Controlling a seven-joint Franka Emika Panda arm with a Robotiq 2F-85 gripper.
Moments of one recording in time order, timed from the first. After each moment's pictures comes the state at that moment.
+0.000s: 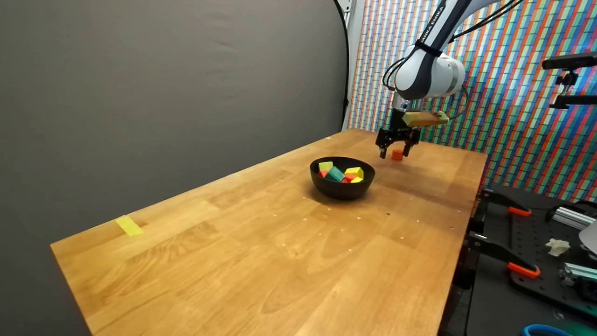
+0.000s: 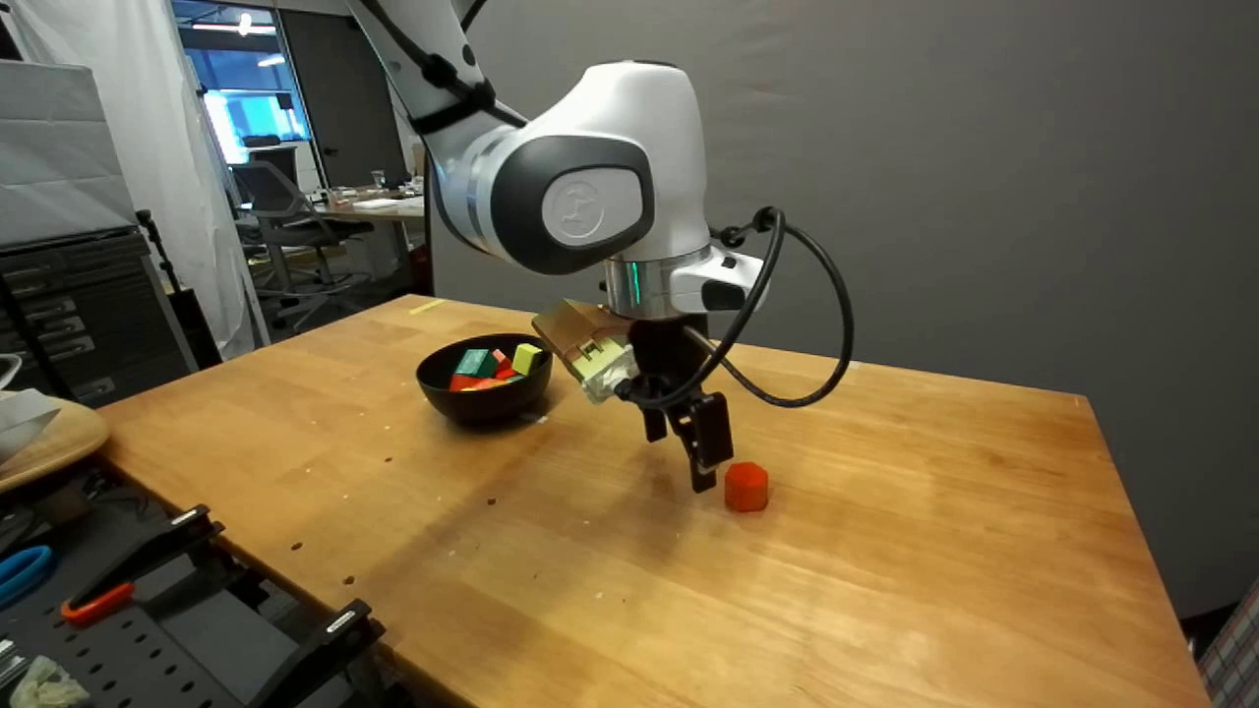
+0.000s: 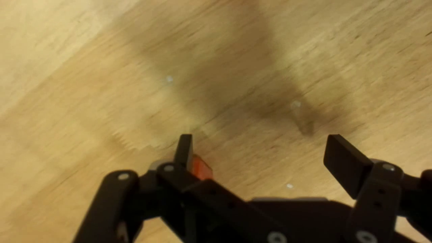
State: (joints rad) arm -0.26 0.47 -0.11 -2.31 0.08 2.85 0.12
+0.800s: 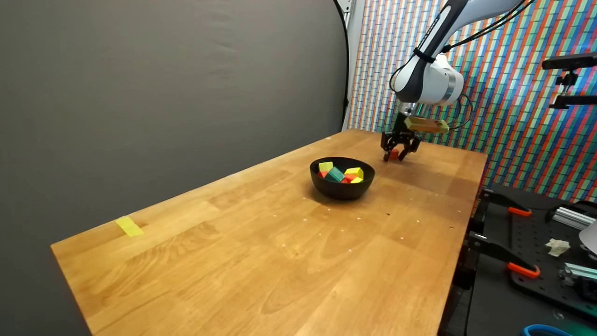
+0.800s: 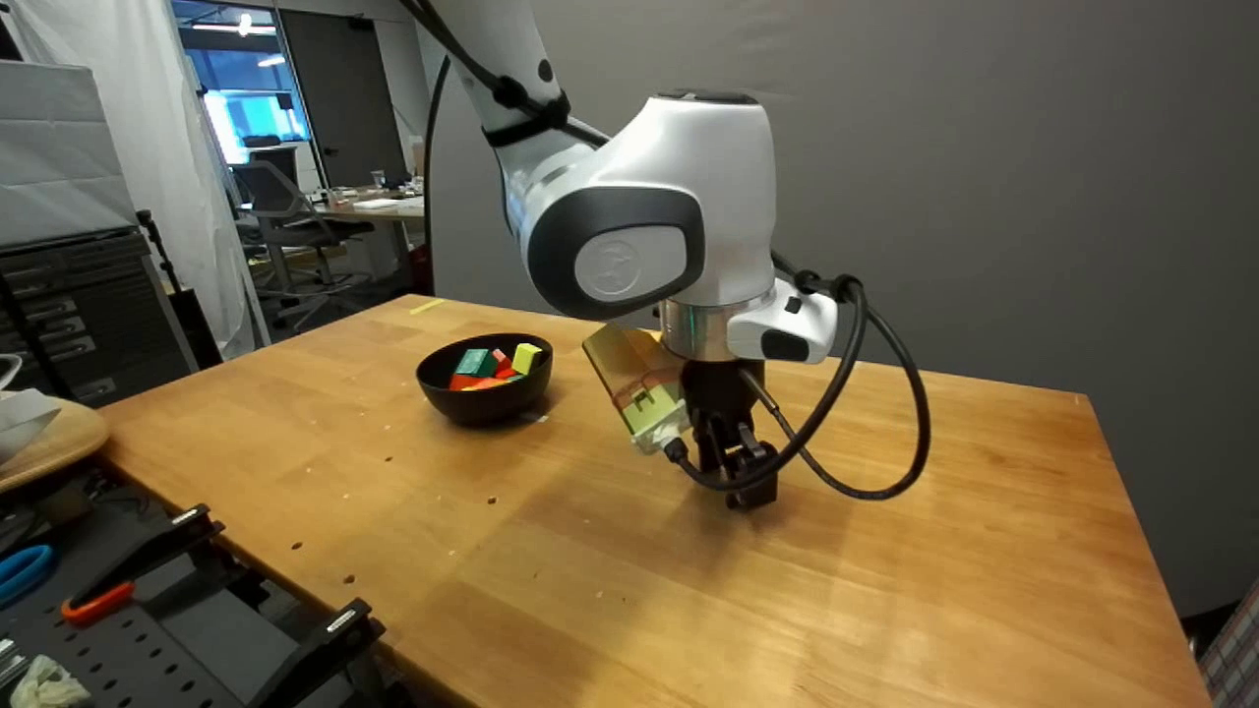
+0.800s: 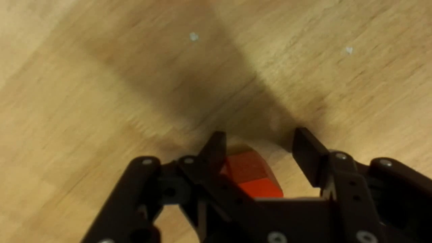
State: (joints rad) arm -0.49 0.56 0.05 -2.23 0.27 2.91 -0.04
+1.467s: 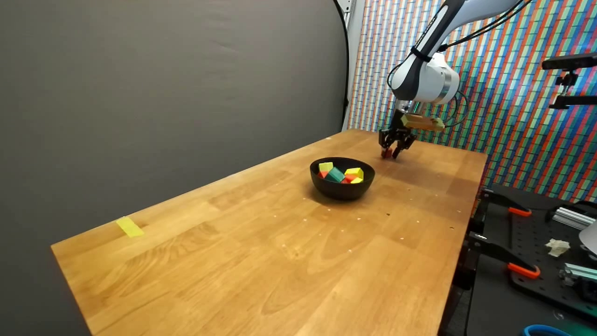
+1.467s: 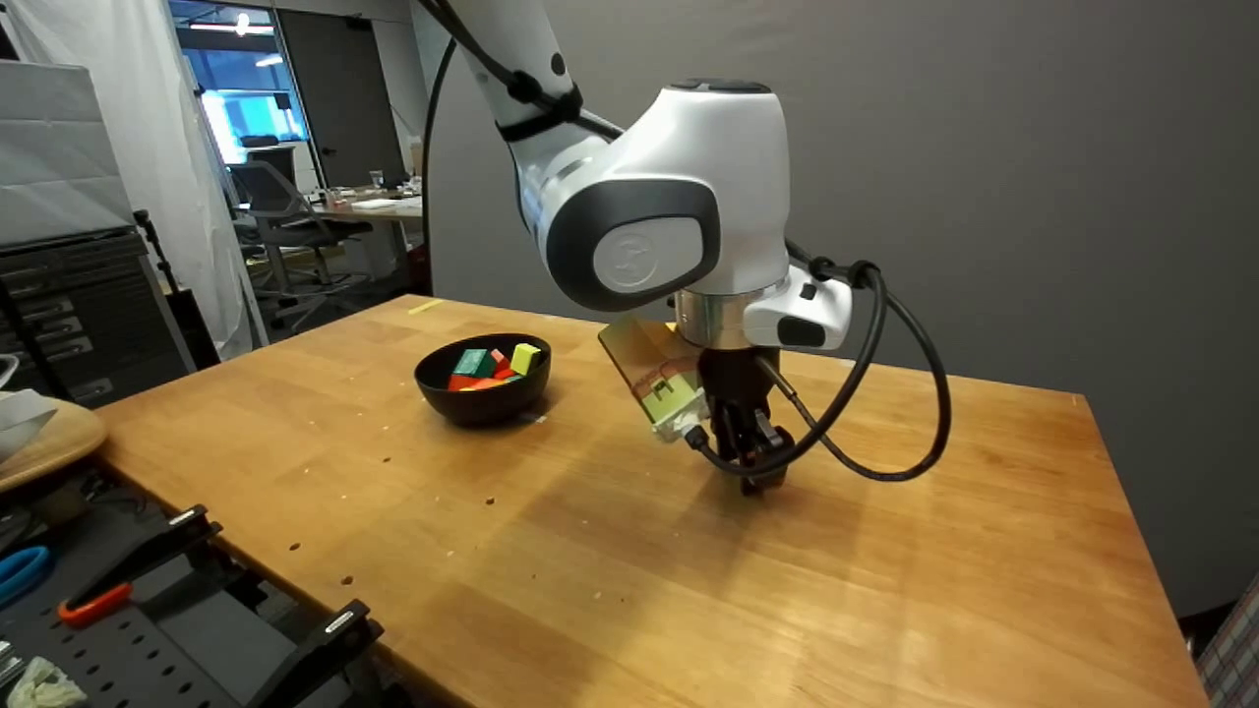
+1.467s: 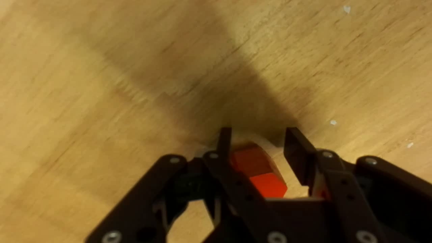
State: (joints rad) arm -0.49 0.57 0.05 -2.19 0.27 2.92 -0.05
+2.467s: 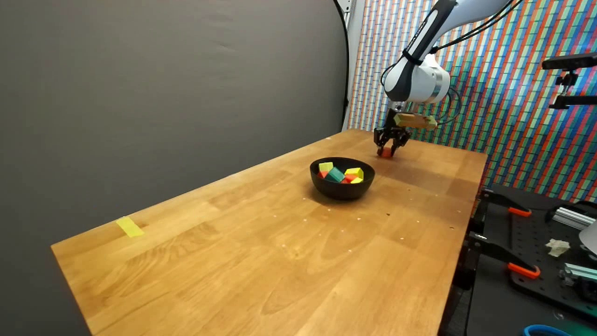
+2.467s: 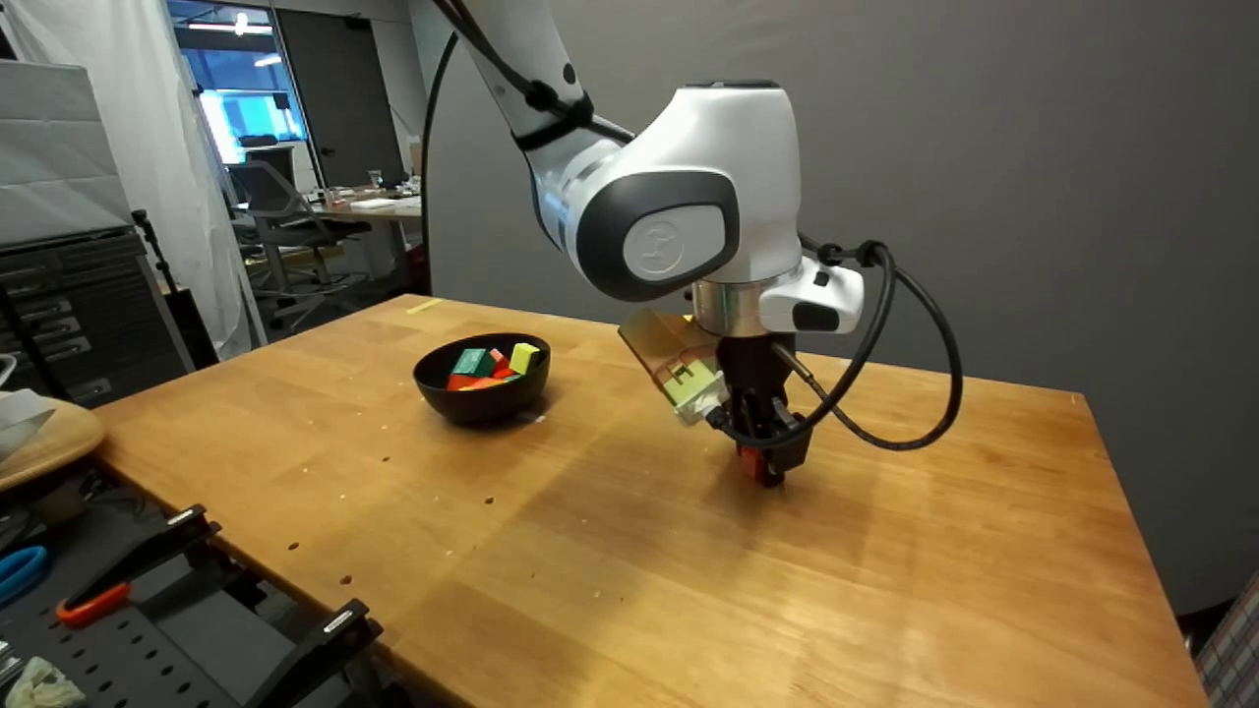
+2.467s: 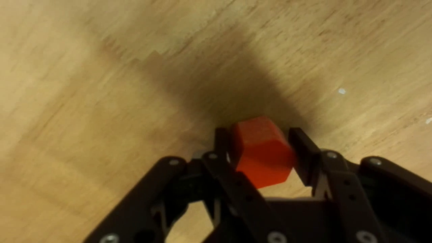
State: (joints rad) arm -0.37 0.61 -0.06 -2.10 0.26 2.88 0.01
